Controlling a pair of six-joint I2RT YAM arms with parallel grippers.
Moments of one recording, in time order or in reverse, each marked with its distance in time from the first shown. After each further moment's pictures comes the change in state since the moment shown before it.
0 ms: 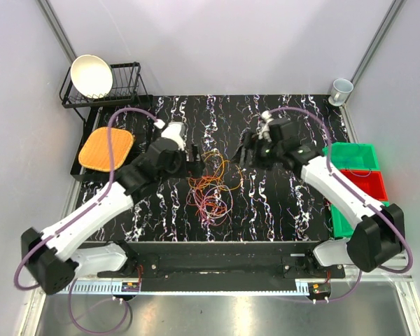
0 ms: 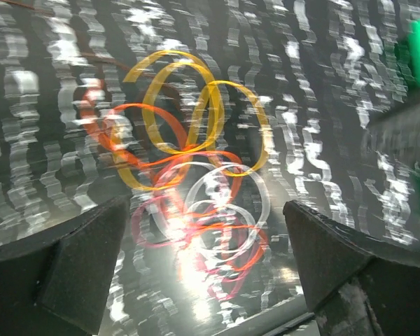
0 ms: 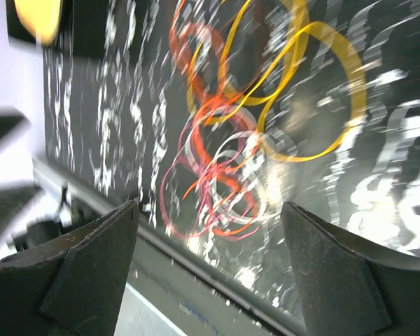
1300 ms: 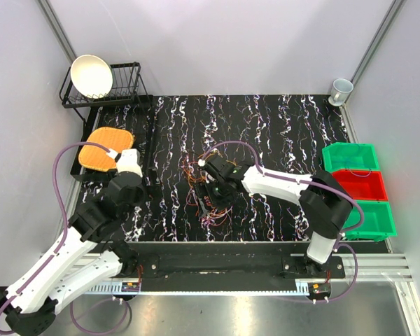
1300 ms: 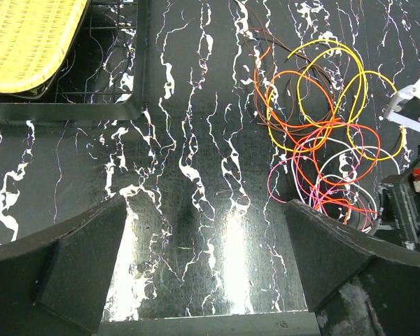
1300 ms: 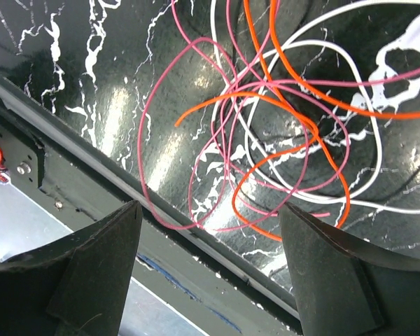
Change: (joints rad) left arm 0.025 -0.496 -0.203 -0.340 -0.335 0.032; right arm 0.466 0.412 0.075 -0.067 0.043 -0.068
